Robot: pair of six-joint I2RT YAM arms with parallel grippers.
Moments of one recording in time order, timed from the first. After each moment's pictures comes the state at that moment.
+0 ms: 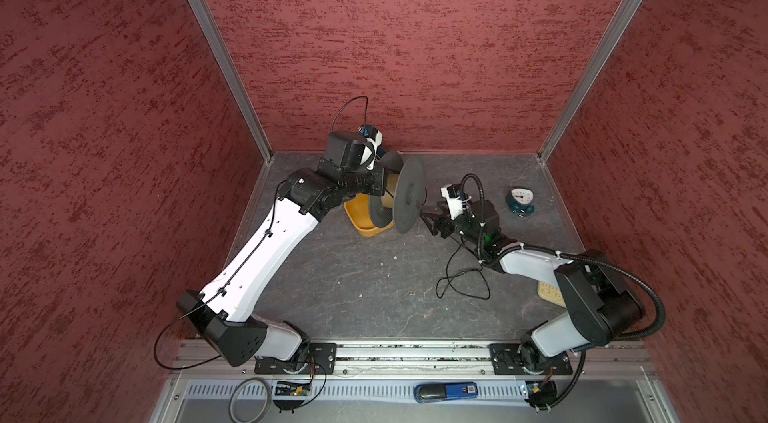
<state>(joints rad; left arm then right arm) -0.56 1.42 1.68 -0.86 0.06 -0.31 0.45 1.55 0.65 0.65 -0.35 0.17</state>
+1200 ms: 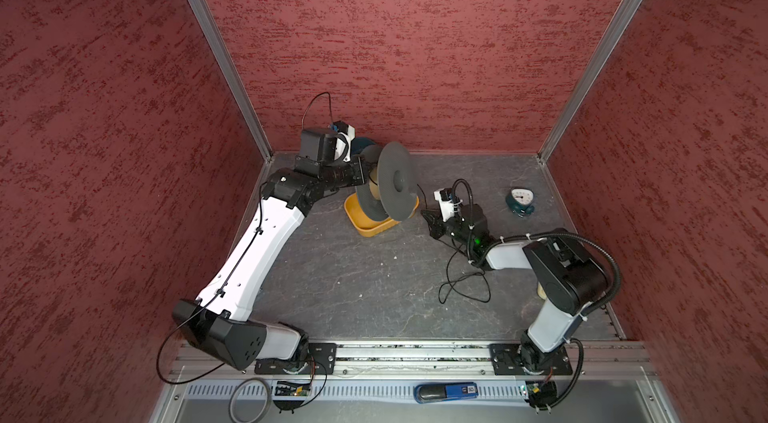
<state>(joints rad) -0.34 1.39 1.59 -0.74 0.27 -0.49 0.50 1.73 0.67 0.80 -0.28 0.21</state>
